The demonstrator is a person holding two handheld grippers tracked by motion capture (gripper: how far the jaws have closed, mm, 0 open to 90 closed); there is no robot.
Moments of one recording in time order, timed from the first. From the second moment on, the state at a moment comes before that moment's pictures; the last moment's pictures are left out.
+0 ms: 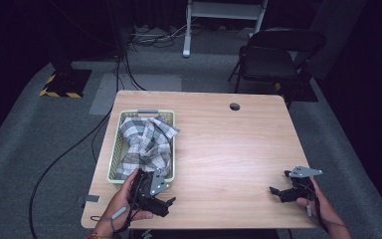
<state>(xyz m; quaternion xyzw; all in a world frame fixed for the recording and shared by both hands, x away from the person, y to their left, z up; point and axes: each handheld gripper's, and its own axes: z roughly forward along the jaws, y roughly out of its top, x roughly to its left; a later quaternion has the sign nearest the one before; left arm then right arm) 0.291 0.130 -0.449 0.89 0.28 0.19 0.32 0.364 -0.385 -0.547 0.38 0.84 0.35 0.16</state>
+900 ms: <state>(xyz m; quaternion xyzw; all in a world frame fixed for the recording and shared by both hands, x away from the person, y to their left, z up) 0.322 0.150 -0.439 0.86 0.33 0.21 0.32 0.364 -0.385 -0.547 0.38 0.84 0.35 0.16</state>
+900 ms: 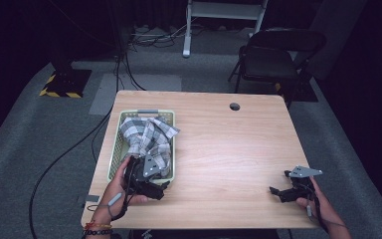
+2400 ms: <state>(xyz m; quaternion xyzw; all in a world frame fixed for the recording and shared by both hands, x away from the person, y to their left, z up) 0.385 0.188 -0.447 0.81 0.47 0.22 0.28 0.364 -0.385 -0.547 0.38 0.84 0.35 0.16</state>
